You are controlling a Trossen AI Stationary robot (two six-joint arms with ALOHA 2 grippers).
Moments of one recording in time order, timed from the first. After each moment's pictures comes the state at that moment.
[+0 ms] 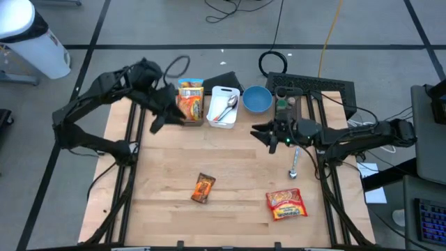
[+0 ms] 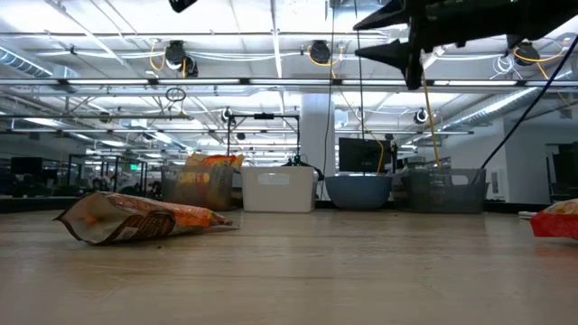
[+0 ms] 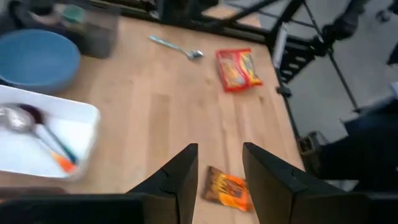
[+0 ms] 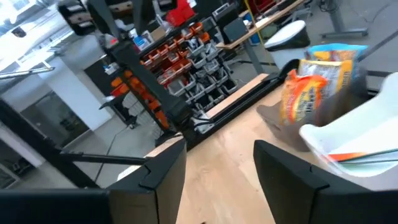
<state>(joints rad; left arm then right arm) 0.43 1.25 1.62 -1.13 0.58 0.13 -0.04 1.01 0.53 0.47 0.18 0.58</state>
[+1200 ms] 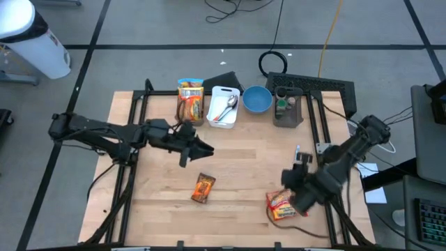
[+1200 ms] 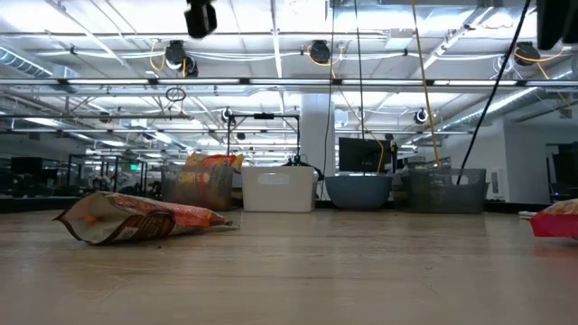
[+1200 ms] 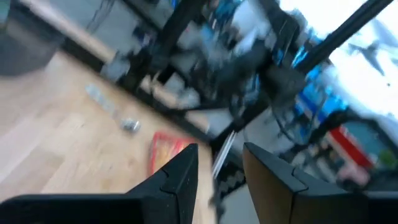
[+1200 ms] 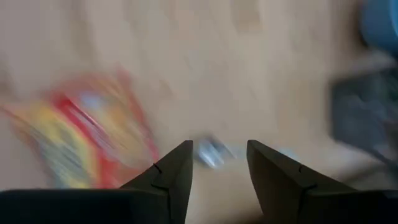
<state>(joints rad) -0.08 1.16 0.85 0.20 0.12 -0.71 0.73 1.49 1.38 -1.54 0.38 0.89</state>
